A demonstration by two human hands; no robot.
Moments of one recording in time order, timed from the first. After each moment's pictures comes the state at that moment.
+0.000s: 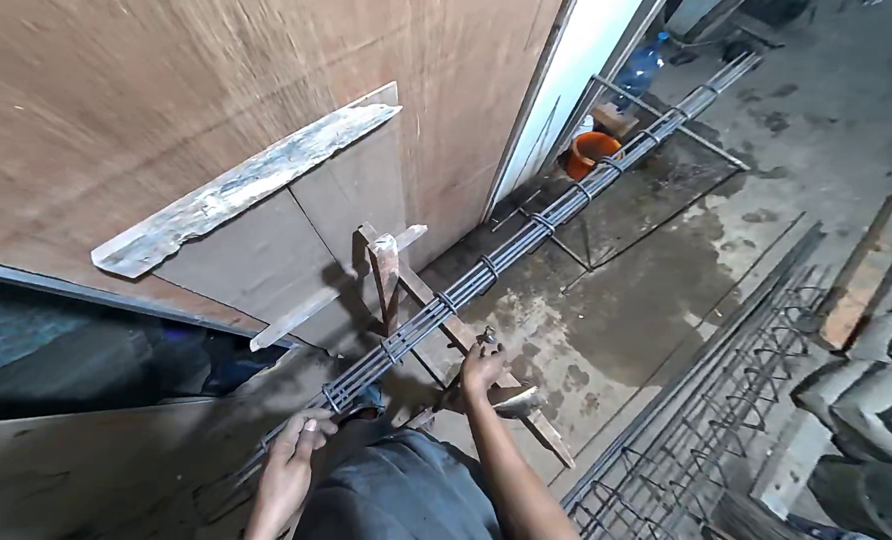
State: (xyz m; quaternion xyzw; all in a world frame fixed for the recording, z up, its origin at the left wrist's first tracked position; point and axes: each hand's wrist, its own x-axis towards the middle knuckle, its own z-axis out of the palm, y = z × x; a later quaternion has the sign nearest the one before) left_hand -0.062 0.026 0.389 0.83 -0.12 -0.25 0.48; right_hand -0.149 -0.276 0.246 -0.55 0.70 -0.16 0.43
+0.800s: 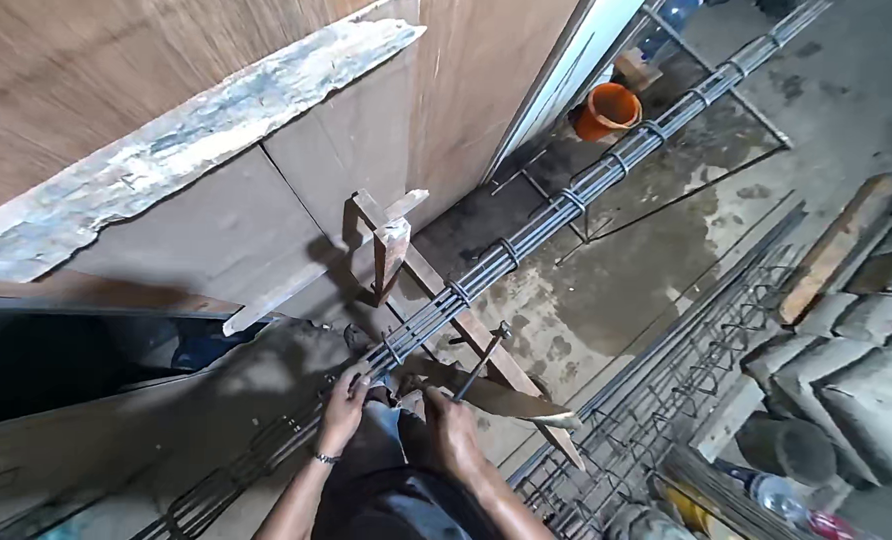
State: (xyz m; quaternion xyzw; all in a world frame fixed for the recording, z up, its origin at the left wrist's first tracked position) left_hand -0.002 -0.049 0.263 0.80 -0.10 -0.39 0.45; right_hand -0.152 -0.189 0.292 -0.83 0.36 0.13 0.40
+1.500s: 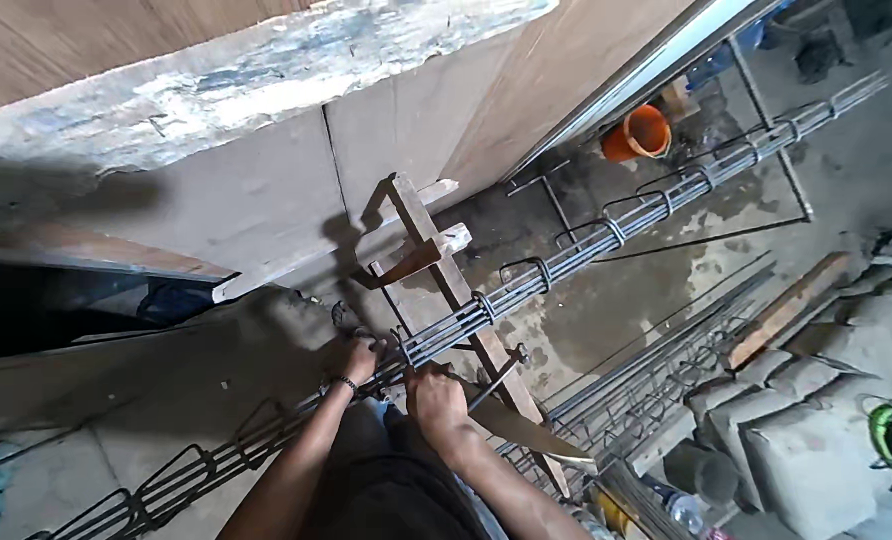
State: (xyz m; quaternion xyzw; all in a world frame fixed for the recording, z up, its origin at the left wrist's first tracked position) left_hand 0.080 -0.092 0.190 0.82 -0.09 -0.53 0.19; right_hand -0.019 -0.189 0.313 -0.85 0.23 0.46 0.13
